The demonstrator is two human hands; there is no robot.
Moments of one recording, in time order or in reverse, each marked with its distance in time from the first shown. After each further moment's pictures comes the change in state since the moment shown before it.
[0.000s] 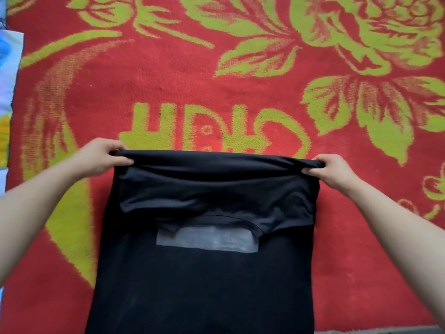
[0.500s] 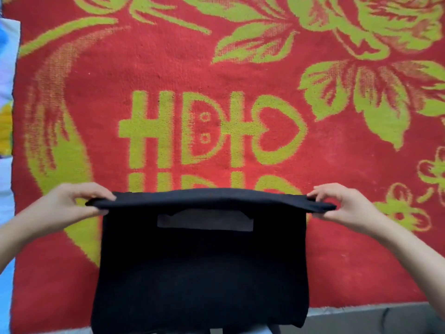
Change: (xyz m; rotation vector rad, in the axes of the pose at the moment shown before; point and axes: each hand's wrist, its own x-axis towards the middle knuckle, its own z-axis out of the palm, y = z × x) left_hand -0.123 -0.025 0.008 -0.101 -0.127 0.205; right_hand -0.106 0.040 -0.003 0.002 -0.195 -0.364
